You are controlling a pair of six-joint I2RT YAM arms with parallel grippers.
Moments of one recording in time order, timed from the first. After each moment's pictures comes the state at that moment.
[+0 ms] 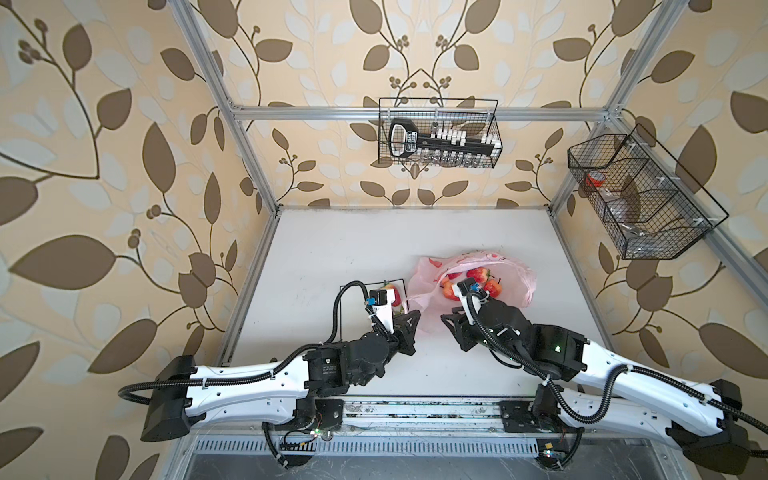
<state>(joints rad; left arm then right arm) -1.29 0.90 0.55 0.12 -0.58 -0.87 1.06 0.89 0.76 -0.51 0.36 0.47</state>
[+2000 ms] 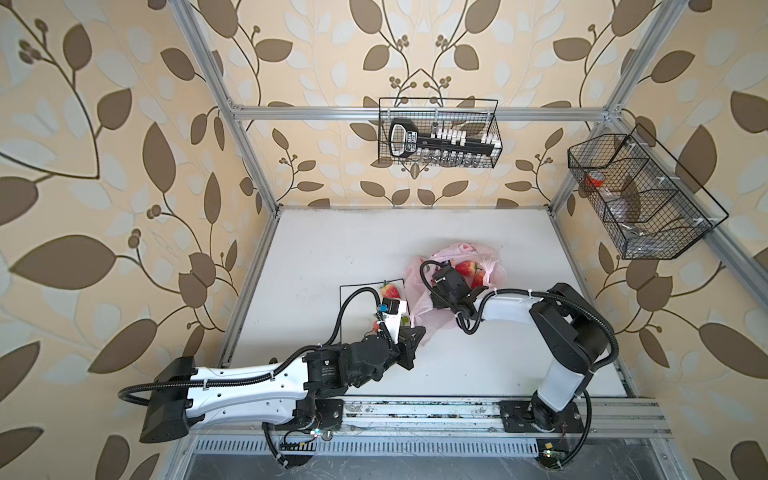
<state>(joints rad) -1.29 0.89 0.51 0.07 -0.37 -0.77 0.64 1.79 0.89 -0.04 0.39 0.36</state>
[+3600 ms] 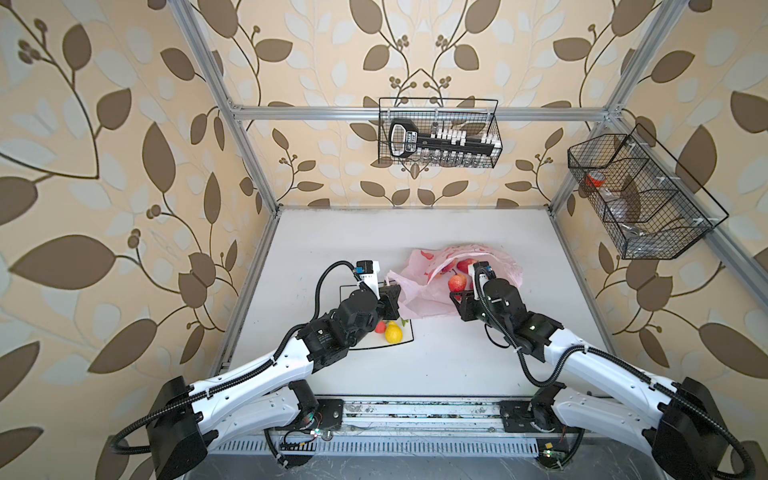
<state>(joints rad) -0.85 0.96 0.64 -0.02 -0.24 -0.78 0.64 1.02 0.60 -0.14 0.10 0.47</state>
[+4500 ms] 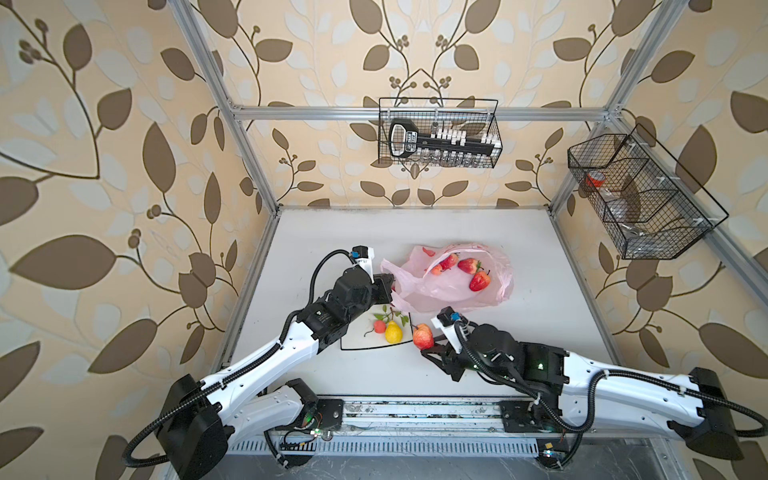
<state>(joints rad) -0.65 1.05 0.73 -0.08 -0.04 -0.72 1.21 0.95 0.59 -0.19 0.10 0.40</state>
